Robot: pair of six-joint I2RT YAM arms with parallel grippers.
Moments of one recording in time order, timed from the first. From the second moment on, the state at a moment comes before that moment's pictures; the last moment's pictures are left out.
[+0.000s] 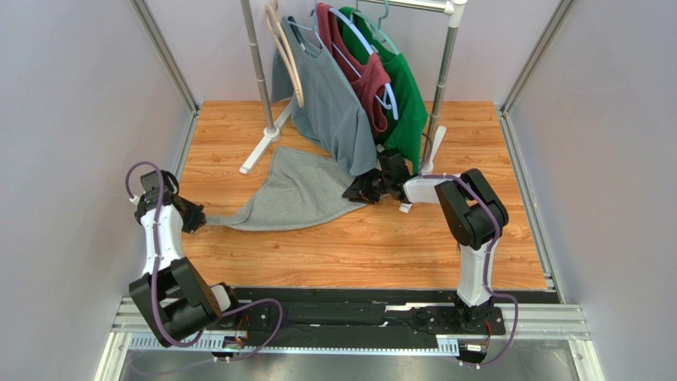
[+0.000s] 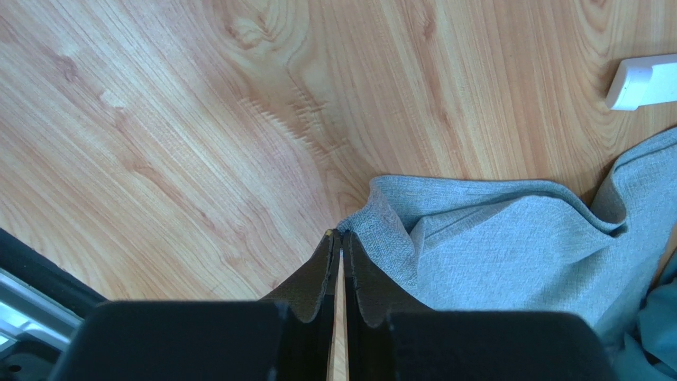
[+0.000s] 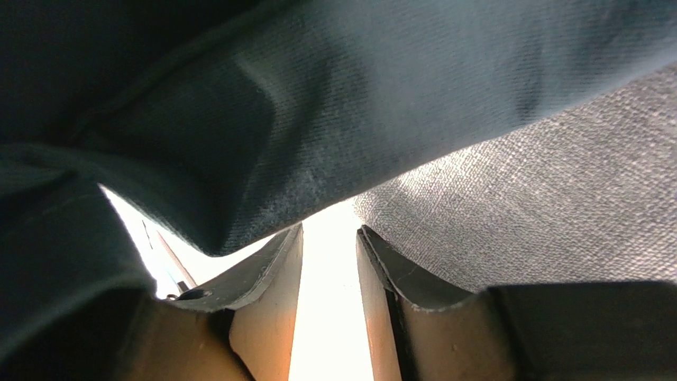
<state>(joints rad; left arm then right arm) 0.52 1.19 0.83 -0.72 0.03 -0.64 0.46 1.99 1.07 0.18 -0.47 0.84</state>
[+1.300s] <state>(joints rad) -0.11 1.47 0.88 -0.64 -0.27 -0.24 0.45 2.01 1.09 0.18 -0.47 0.84</state>
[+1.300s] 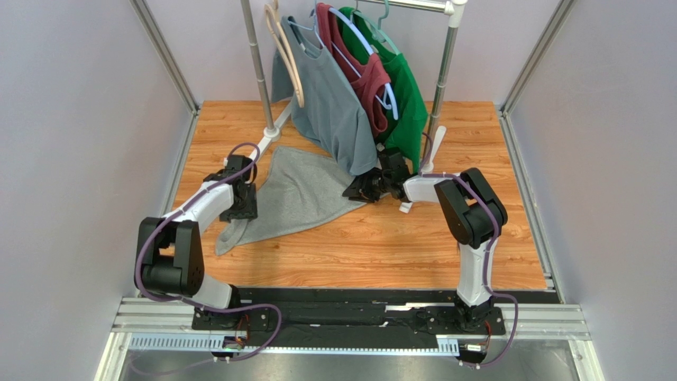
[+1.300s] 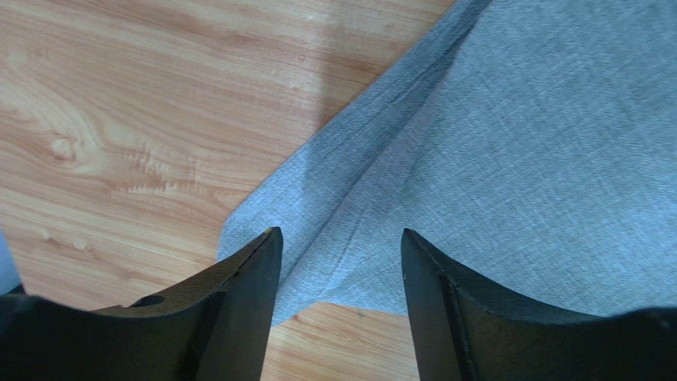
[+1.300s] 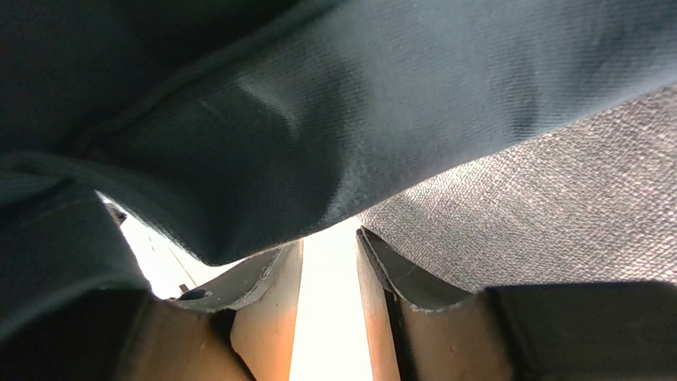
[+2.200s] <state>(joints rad) -0.13 1.55 0.92 -0.67 -0.27 -0.22 0.45 2.01 1.09 0.18 -0.48 0.84</state>
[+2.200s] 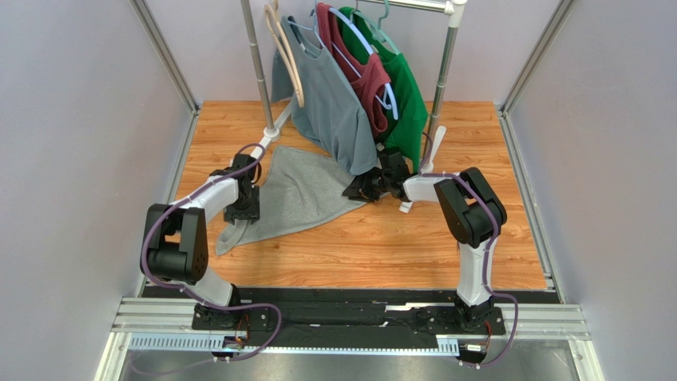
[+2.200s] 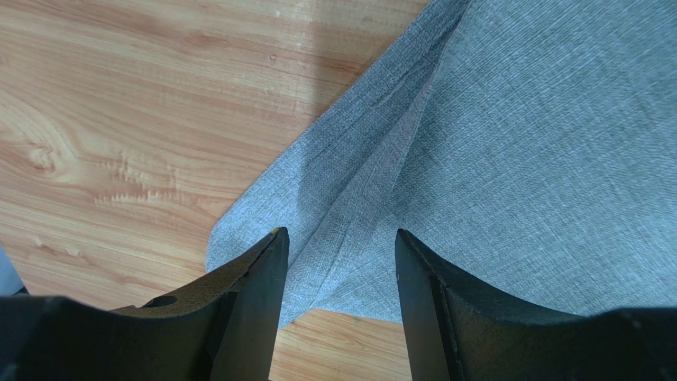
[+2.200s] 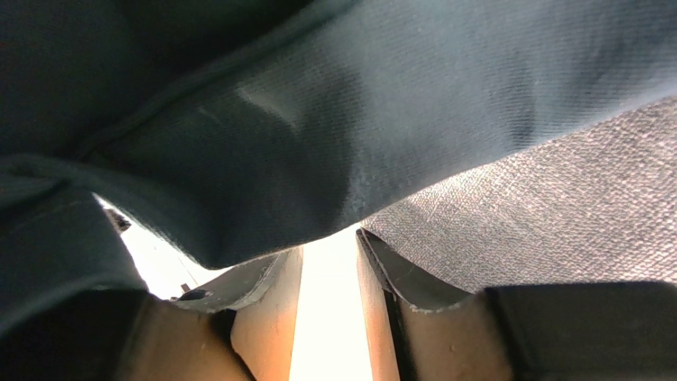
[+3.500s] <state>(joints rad) -0.13 1.76 1.04 -0.77 -0.35 -0.11 0.46 1.90 0.96 0.21 -0.46 0.81</state>
